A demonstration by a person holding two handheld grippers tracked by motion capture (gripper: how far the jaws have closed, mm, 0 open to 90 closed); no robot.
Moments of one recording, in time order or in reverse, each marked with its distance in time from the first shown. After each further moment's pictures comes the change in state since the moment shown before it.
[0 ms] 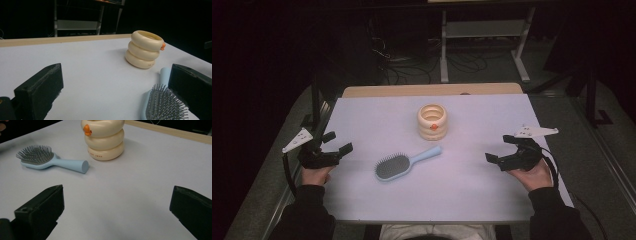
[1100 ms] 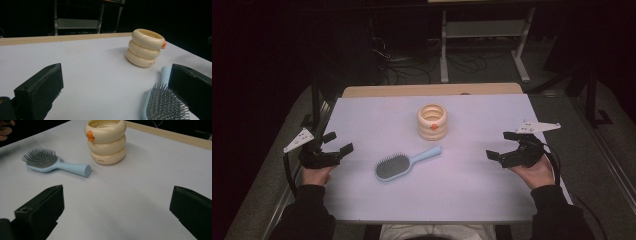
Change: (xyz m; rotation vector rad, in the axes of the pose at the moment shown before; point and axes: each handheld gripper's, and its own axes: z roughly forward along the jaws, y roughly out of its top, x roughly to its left) left arm 0.000 -0.001 0.002 0.014 0.003 0.003; right arm 0.001 0.015 -0.006 0.008 0.017 -0.007
